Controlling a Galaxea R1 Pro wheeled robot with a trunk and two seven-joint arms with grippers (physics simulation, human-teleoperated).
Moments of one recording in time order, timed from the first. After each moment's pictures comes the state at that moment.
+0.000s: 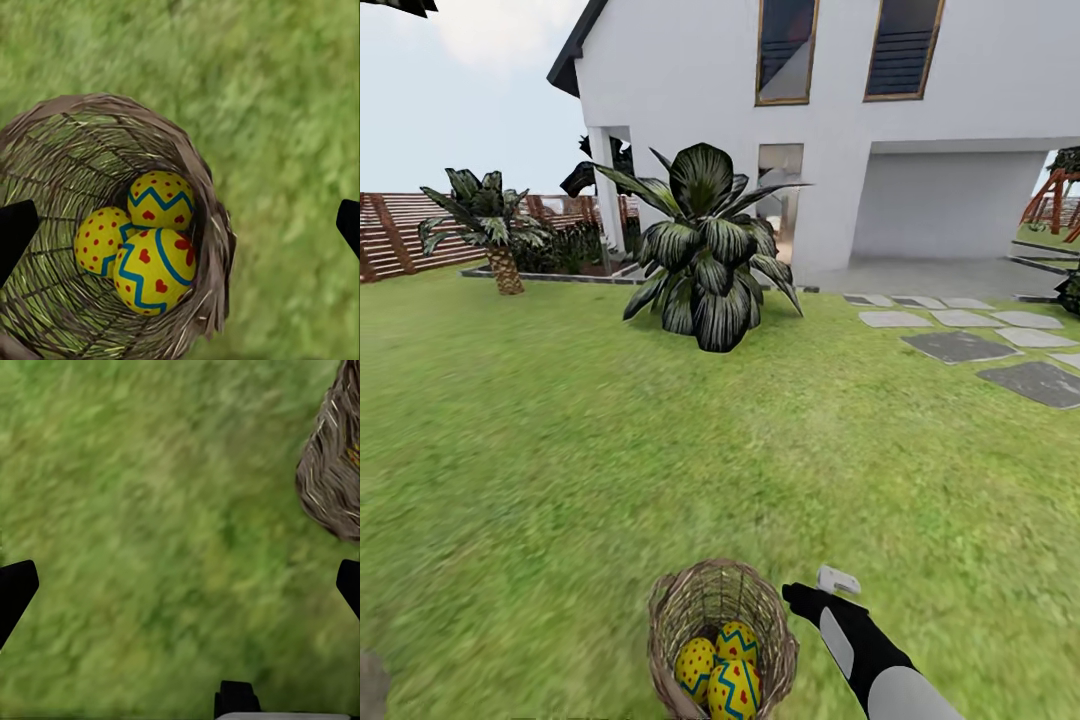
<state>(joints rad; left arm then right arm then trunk) 0.14 0.13 0.10 -1.16 0.02 0.31 -0.05 -0.59 0.14 -0.31 -0.40 -0.01 0.21 -0.04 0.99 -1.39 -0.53</state>
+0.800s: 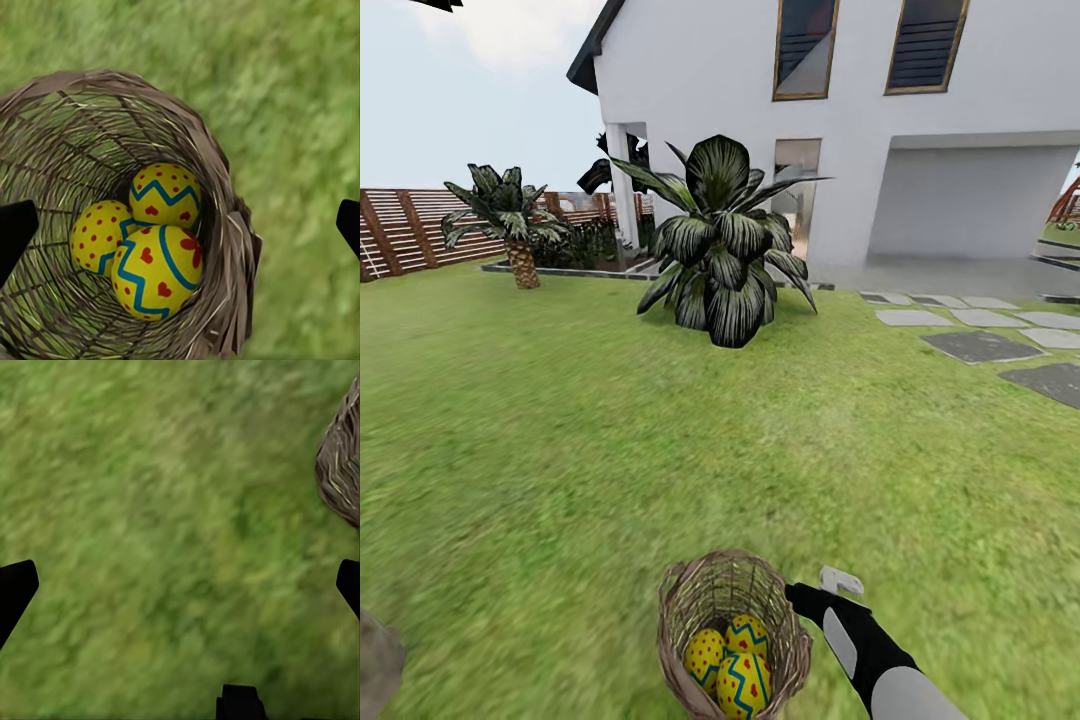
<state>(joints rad) 0.14 0.13 0.10 -1.16 0.02 0.31 -0.05 -0.59 0.13 -0.31 -0.40 -0.01 0.21 -0.04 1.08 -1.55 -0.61</state>
